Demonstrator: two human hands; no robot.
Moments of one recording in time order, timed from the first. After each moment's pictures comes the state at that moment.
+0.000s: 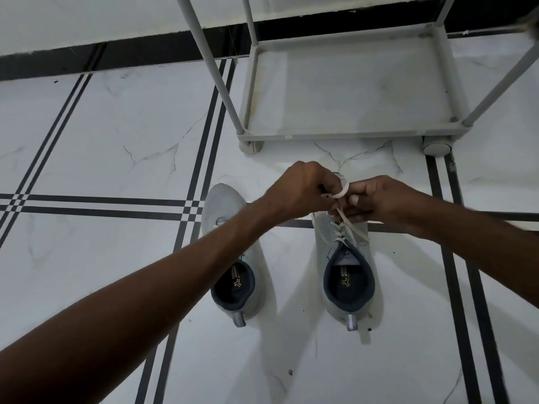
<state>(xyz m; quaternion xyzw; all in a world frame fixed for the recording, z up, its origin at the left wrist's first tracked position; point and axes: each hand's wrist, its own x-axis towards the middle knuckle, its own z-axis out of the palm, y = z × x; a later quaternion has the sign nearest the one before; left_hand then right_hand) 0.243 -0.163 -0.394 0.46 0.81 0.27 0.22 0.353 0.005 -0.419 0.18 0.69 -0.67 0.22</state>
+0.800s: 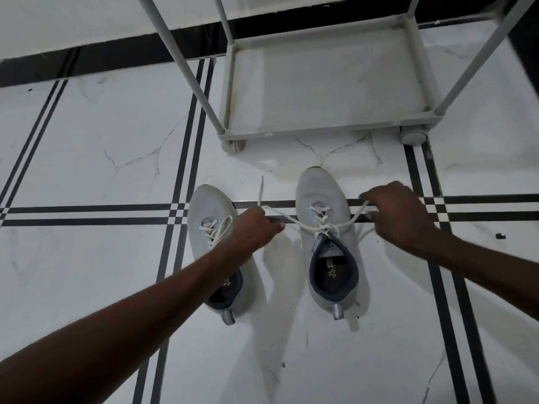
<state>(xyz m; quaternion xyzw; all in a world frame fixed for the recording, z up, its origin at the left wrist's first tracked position) 0.270 -0.215 -0.460 0.05 0.90 0.26 0.35 0.402 0.033 -0.473 0.16 0.98 -0.13 0.07</state>
